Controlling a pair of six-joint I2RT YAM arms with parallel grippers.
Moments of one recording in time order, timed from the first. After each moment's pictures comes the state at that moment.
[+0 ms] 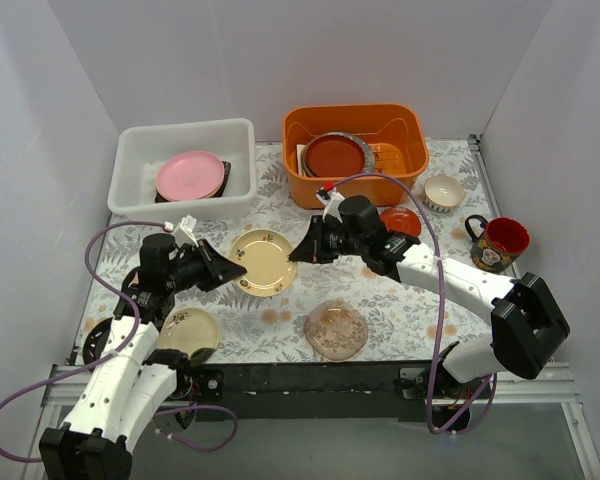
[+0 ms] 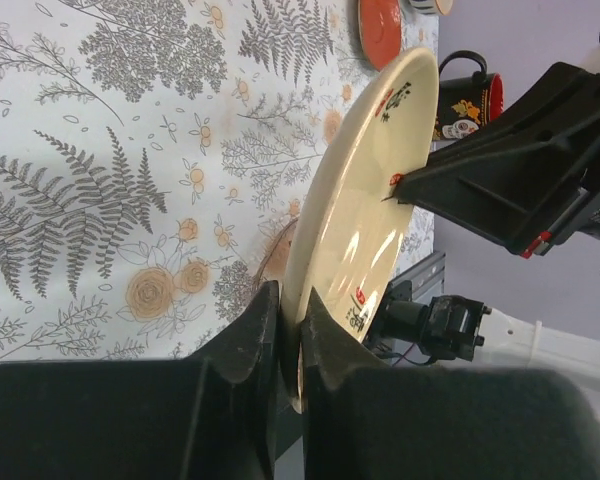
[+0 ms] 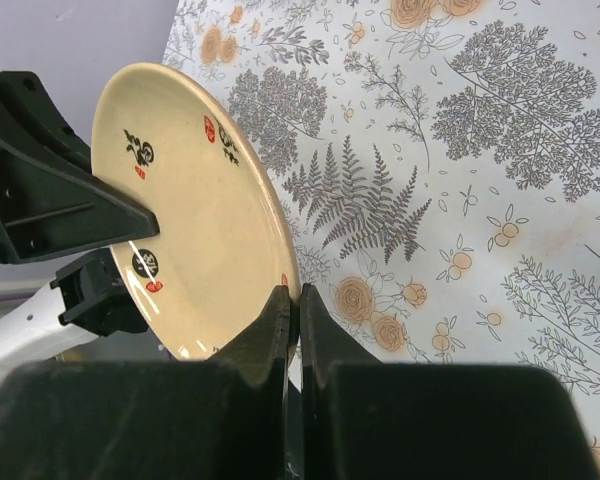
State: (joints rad) left arm -0.16 0.73 0.60 -0.42 0.55 -0.78; right arm 0.80 1.41 0.96 -0.02 -0.37 0.70
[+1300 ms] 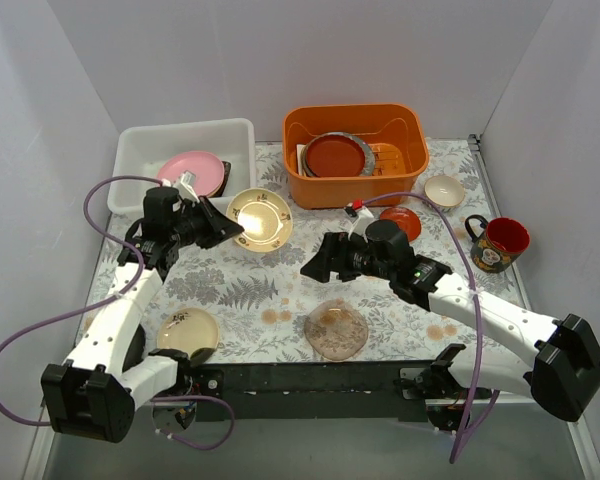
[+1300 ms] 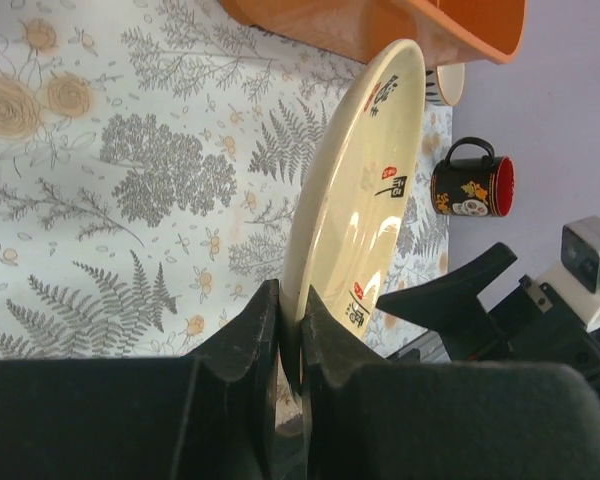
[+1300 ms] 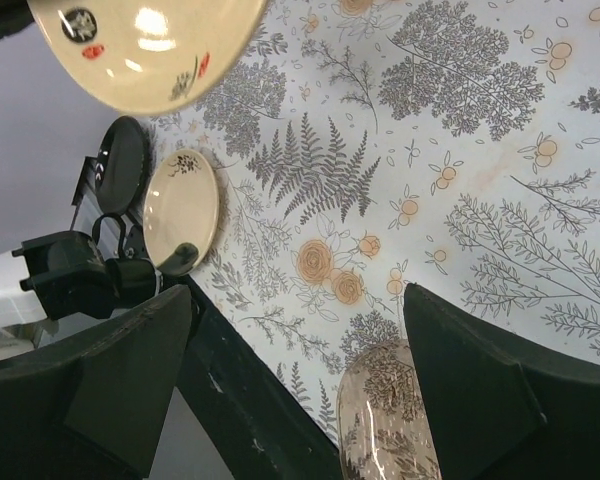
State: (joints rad) left arm -0.16 1.04 0.89 -0.39 0.46 -0.74; right arm 0.80 1.14 0.74 -0.04 -0.25 0.68
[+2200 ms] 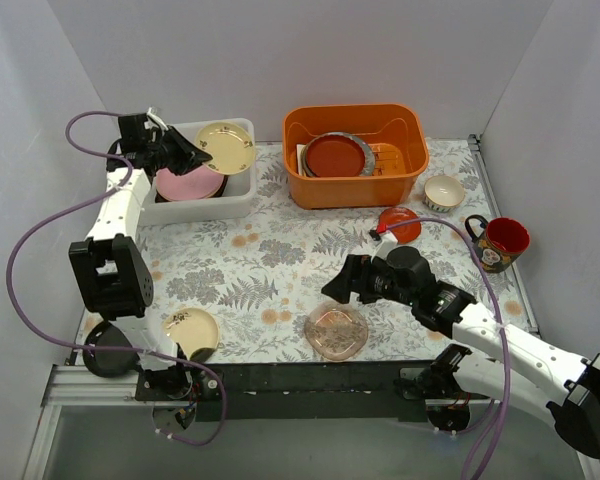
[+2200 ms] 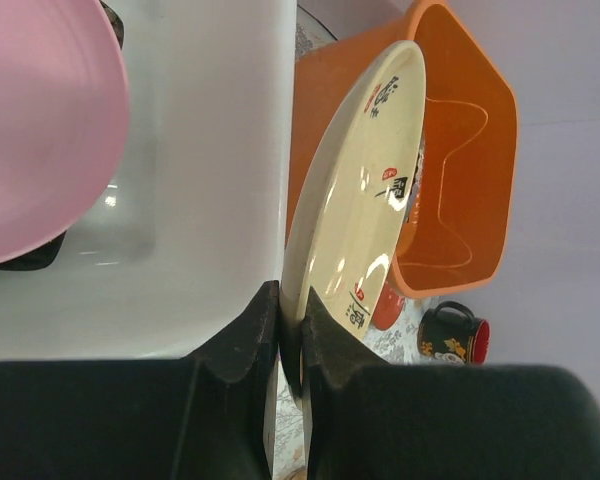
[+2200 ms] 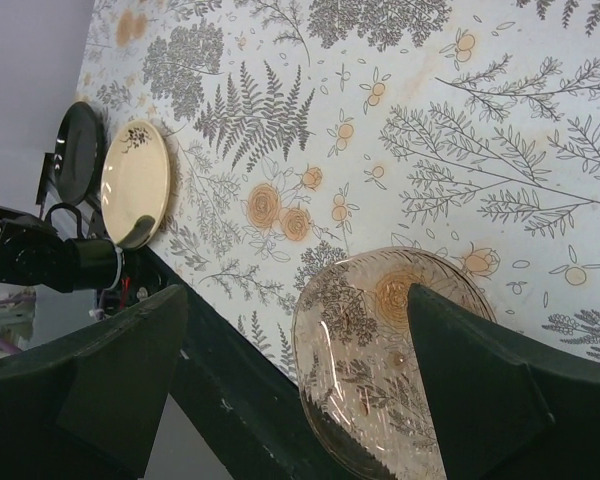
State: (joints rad) left arm 0.10 1.76 1.59 -0.42 0.55 -0.69; right arm 0.80 0.88 0.52 -0.12 -0.17 0.72
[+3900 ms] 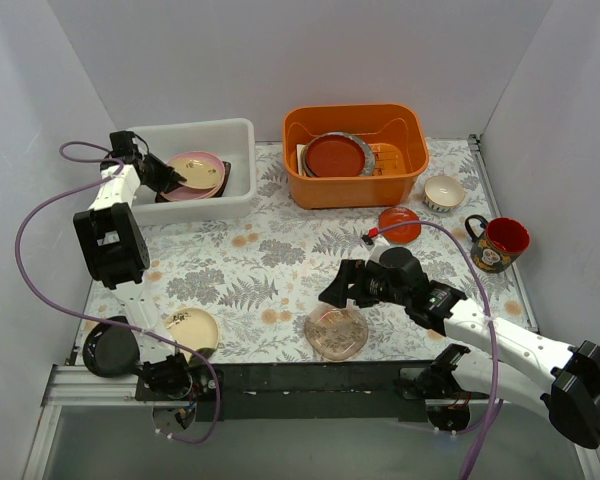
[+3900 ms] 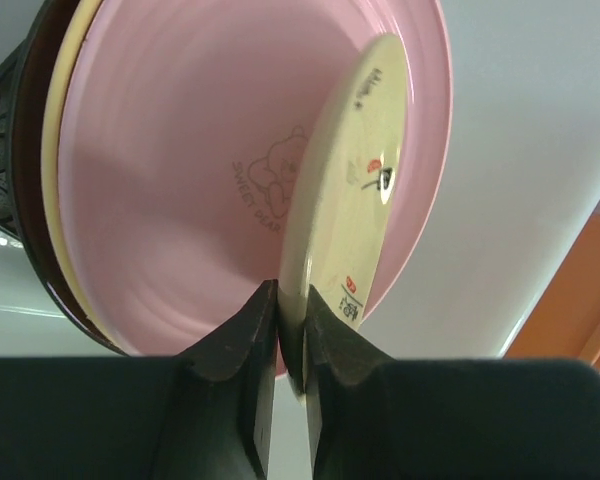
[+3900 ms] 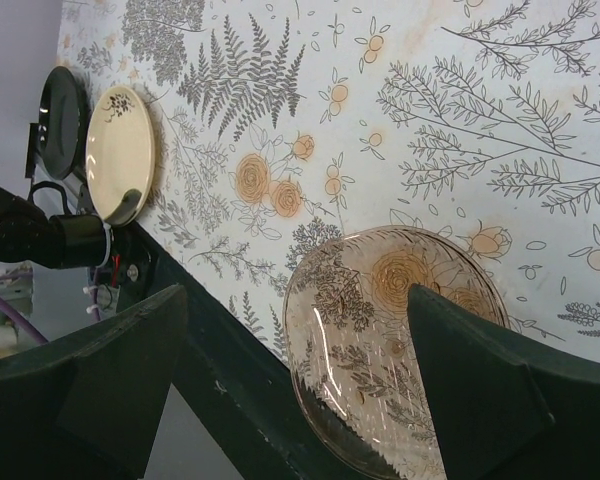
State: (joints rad) left arm 0.24 2.11 1.74 -0.52 0.38 -0.76; right arm 0.80 0.94 0.49 -0.10 -0.23 0.73
